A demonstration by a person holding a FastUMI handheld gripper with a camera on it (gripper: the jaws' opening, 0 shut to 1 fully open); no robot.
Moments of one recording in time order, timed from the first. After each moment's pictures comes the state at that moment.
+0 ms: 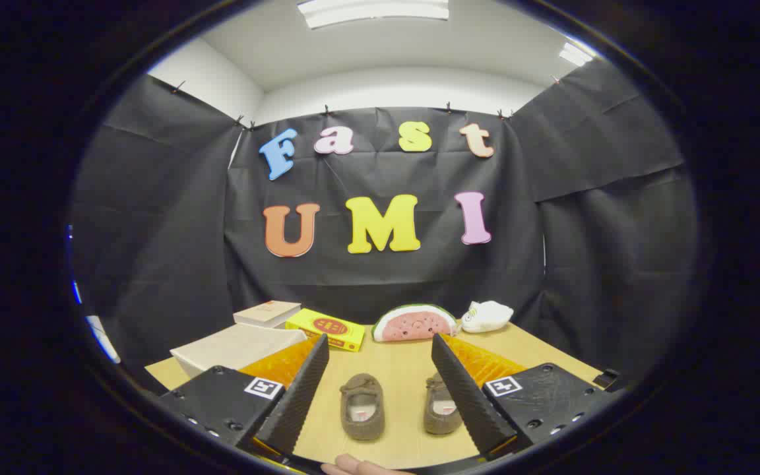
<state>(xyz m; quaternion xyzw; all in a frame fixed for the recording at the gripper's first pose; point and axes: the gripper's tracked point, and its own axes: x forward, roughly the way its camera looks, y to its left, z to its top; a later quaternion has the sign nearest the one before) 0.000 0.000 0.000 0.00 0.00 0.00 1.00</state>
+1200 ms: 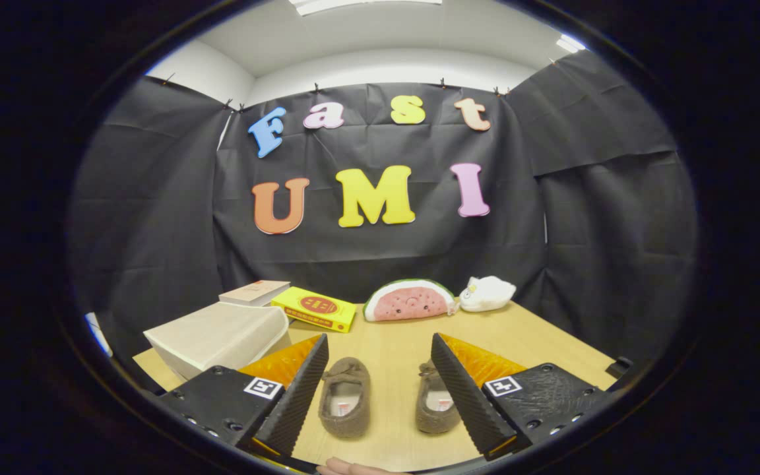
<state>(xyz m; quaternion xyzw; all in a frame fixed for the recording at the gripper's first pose) 0.059 -0.009 -0.052 0.02 0.05 0.03 1.00</state>
